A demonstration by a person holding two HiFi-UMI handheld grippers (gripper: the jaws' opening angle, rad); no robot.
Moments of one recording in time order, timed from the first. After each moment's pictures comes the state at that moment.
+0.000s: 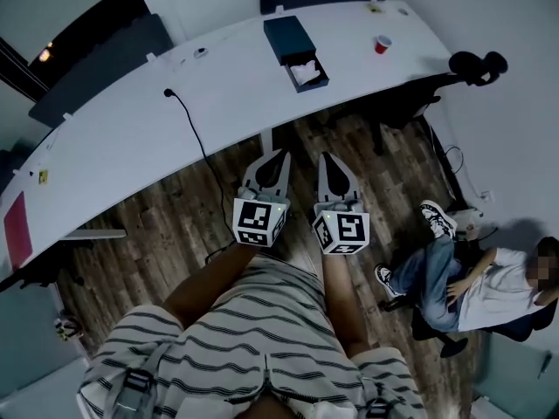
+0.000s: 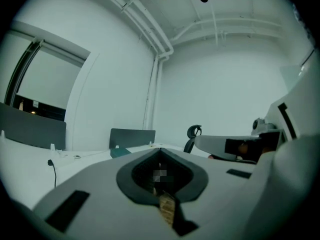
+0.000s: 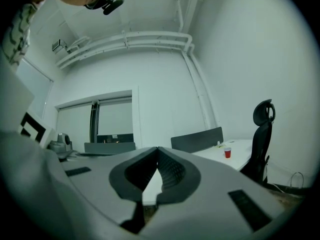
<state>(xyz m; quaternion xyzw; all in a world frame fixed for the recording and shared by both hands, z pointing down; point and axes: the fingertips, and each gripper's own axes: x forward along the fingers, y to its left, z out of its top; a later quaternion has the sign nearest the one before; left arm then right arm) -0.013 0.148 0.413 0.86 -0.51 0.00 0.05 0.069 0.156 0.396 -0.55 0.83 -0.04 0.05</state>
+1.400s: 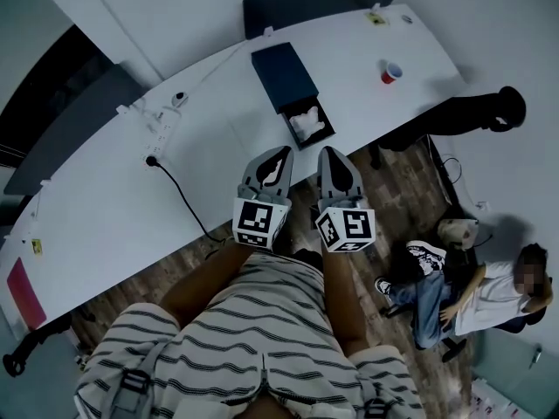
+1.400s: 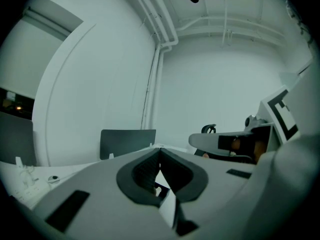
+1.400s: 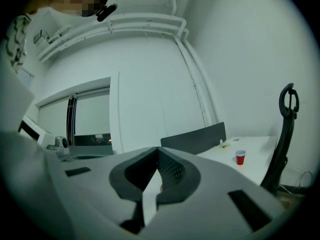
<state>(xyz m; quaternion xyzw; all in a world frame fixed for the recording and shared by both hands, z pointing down) -0.040 -0.132 0.407 0.89 -0.45 0.02 0.06 0.036 -0.126 0.390 -0.58 0.81 -0.08 0.04</state>
